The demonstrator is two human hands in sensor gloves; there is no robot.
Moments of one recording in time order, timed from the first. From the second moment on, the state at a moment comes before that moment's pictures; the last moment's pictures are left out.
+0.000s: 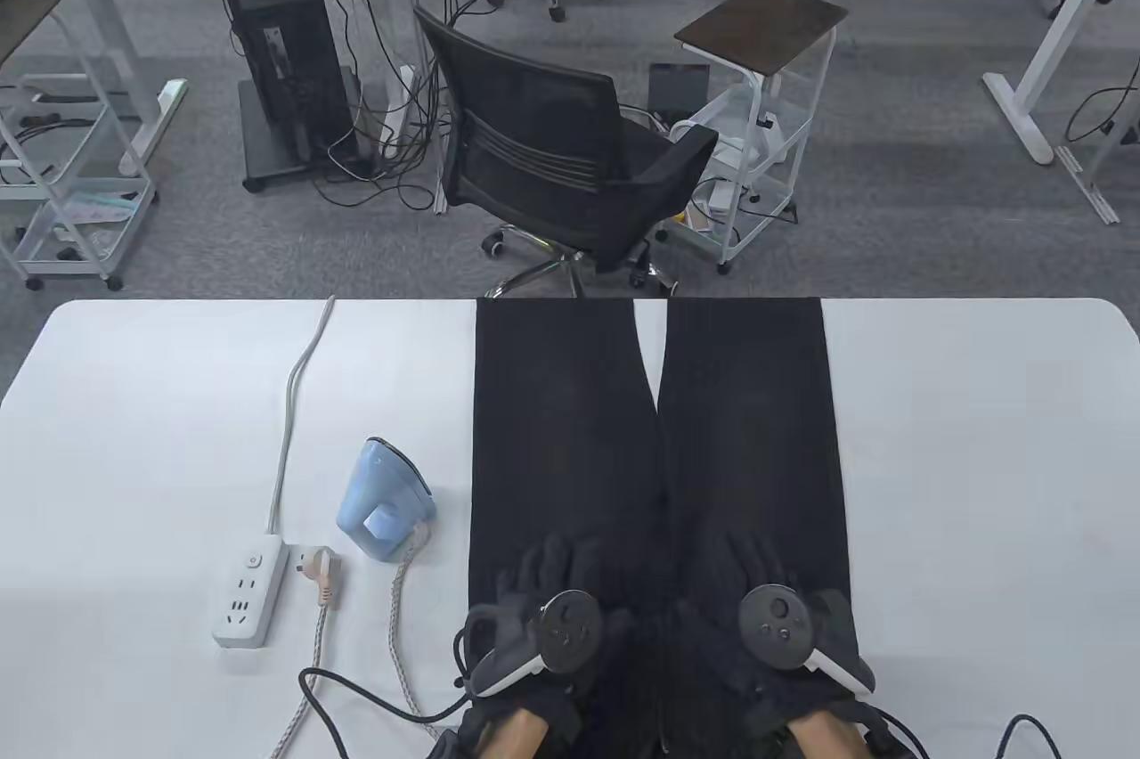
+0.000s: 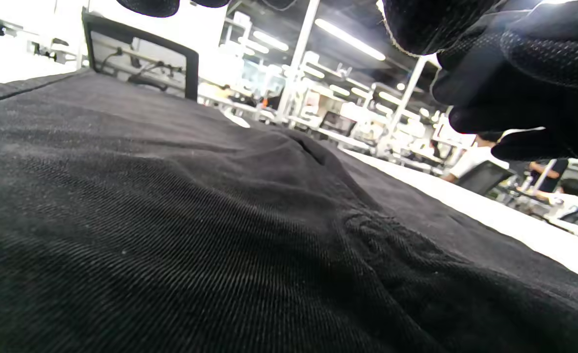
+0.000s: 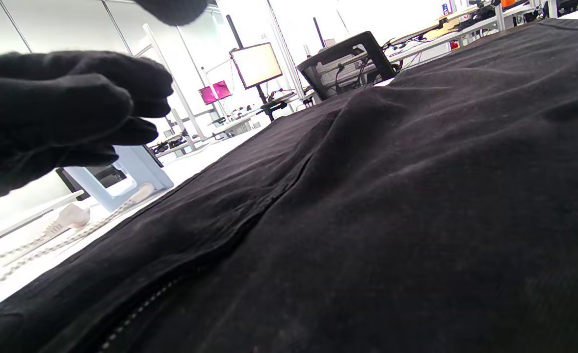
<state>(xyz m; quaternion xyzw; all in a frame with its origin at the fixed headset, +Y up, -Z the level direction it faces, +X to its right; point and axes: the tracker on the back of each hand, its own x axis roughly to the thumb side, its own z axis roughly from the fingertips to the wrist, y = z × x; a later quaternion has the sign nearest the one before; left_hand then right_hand) -0.057 -0.772 -0.295 -0.03 -0.19 0.15 0.97 0.184 -0.764 -0.295 0.17 0.05 0.96 0.20</state>
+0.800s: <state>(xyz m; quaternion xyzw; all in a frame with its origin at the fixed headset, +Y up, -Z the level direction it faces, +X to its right) -0.101 -0.713 -0.285 0.13 -0.08 0.07 0.99 0.178 -0.760 -0.290 0.20 0.06 0.96 0.21</state>
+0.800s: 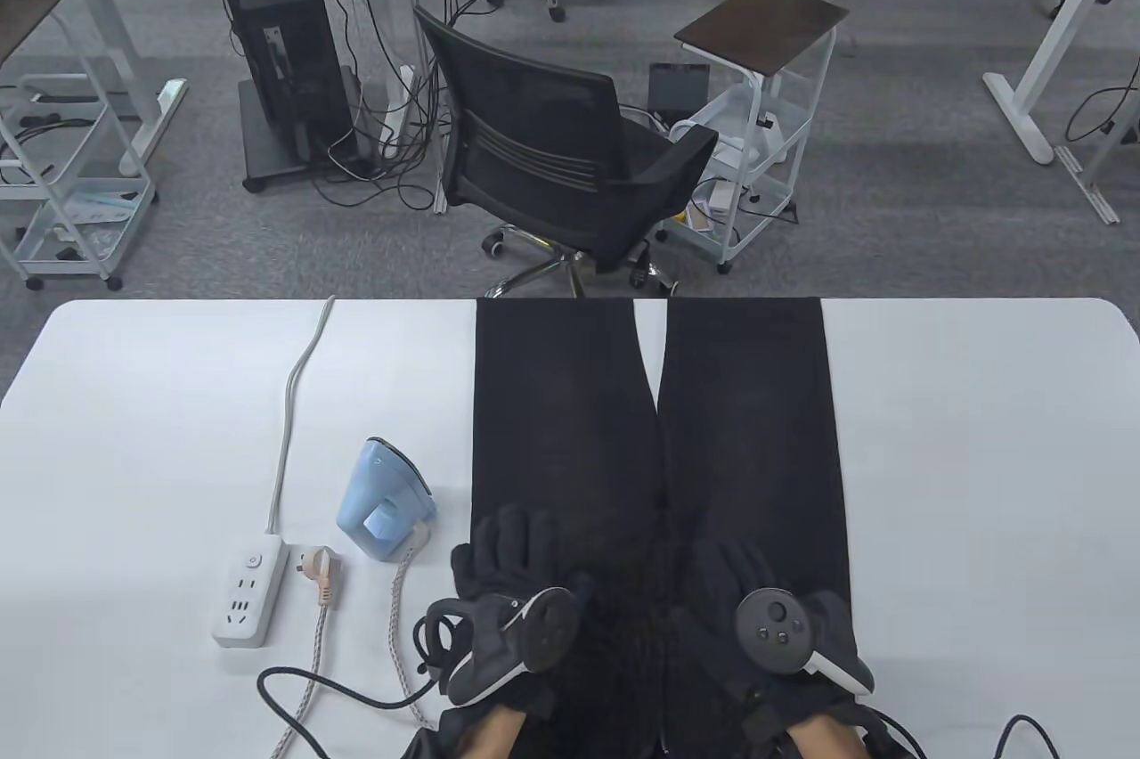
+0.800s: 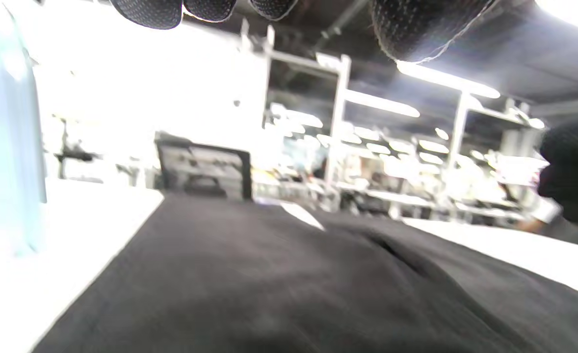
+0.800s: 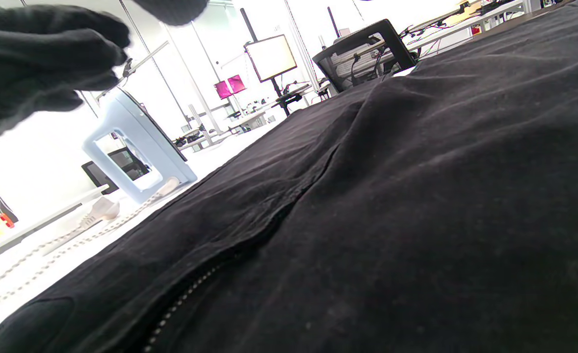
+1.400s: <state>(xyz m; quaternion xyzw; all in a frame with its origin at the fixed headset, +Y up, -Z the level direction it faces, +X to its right) -0.264 -0.731 -0.314 -0.04 0.10 -0.02 0.99 0.170 -0.763 -0.292 0.22 0.08 0.95 0.21</state>
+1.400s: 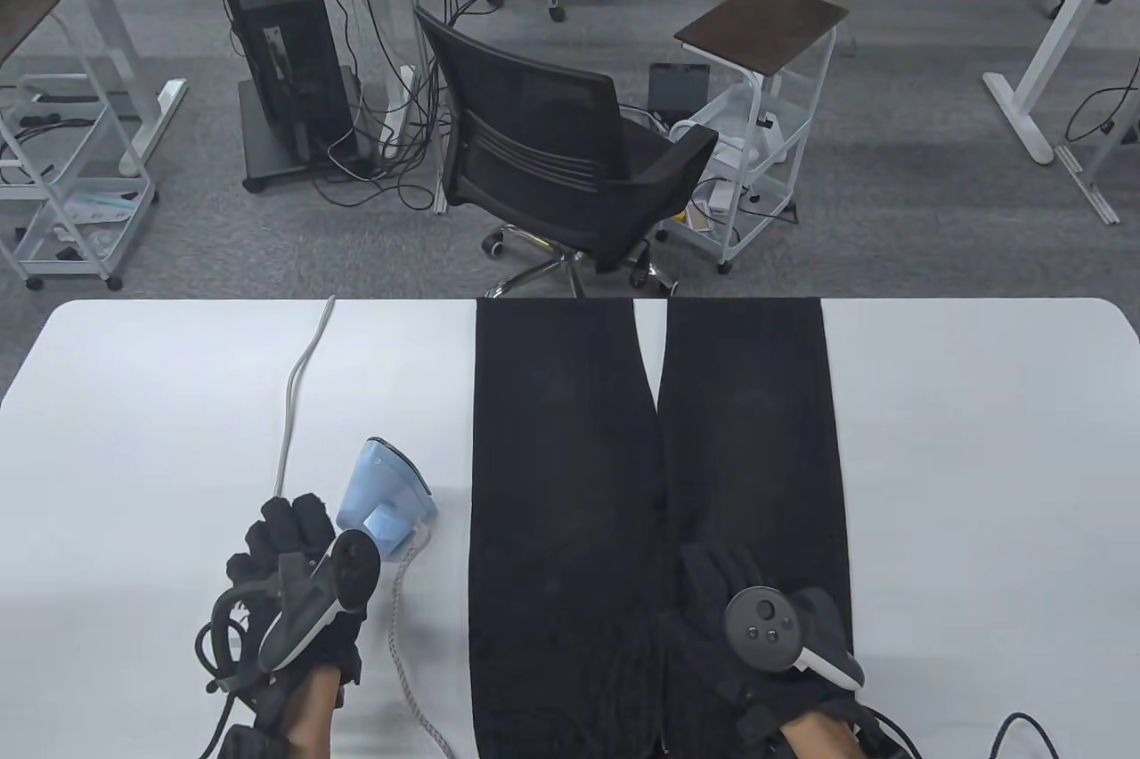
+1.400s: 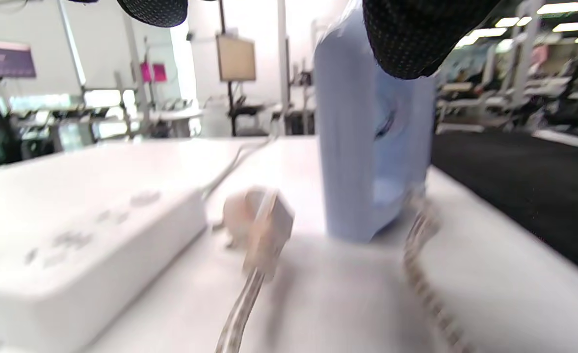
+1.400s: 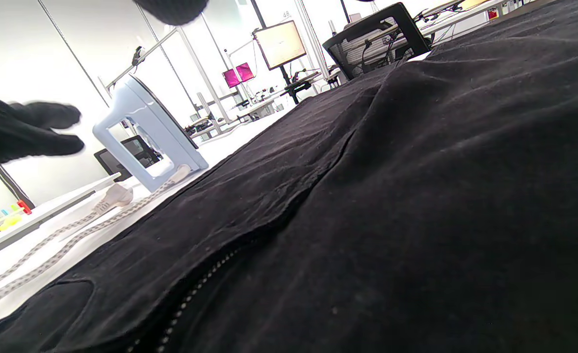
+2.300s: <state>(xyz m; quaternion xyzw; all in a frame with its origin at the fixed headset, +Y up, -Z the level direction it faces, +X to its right) -0.263 -0.802 -0.355 -0.20 0.12 -0.01 0.97 0.167 -0.764 -0.290 0.24 0.09 0.94 0.21</state>
